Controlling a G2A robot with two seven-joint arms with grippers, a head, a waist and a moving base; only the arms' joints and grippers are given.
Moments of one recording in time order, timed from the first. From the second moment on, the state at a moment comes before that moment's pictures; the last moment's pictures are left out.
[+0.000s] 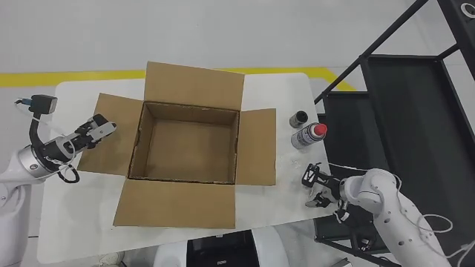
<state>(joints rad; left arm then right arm) 1.45 -0.95 -1.77 -1.70 -0.23 -0.45 -1.06 -1.72 -0.96 1.53 -1.63 -1.17 -0.80 0.81</state>
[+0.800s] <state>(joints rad) 1.45 -0.95 -1.77 -1.70 -0.23 -0.45 -1.06 -1.66 -0.96 1.45 -1.55 -1.21 -0.75 0.75</state>
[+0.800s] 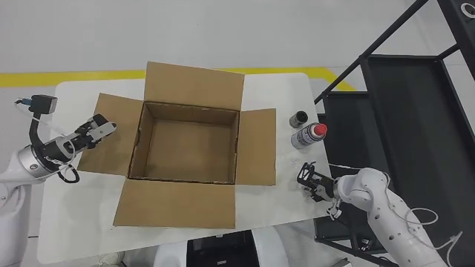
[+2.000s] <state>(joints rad) 1.45 -0.95 -1.77 -1.70 -0.23 -0.45 -1.06 -1.88 -0.88 1.85 -2.06 -0.78 -1.01 0.45</state>
